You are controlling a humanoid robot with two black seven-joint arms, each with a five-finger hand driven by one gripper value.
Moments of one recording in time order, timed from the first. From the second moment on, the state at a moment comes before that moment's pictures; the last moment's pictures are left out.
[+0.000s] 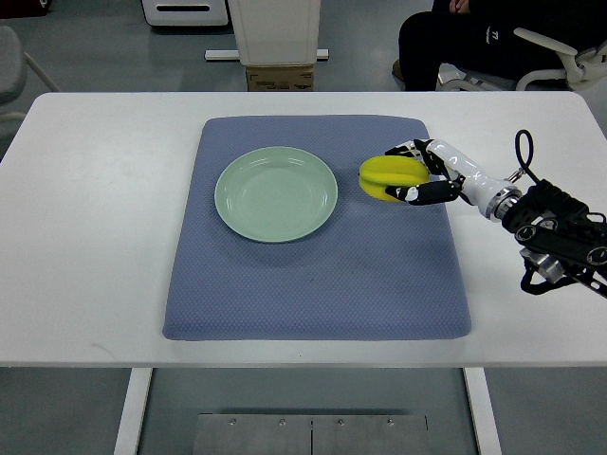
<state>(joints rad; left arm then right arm) -0.02 0.00 -0.10 -0.23 0.13 0.00 -0.06 1.06 -0.40 -0.09 0.93 -0.48 -0.19 0.39</state>
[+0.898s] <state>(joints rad) -0.02 0.00 -0.10 -0.23 0.13 0.00 -0.06 1.17 -0.19 -0.08 0.79 -0.46 -0.07 0.37</state>
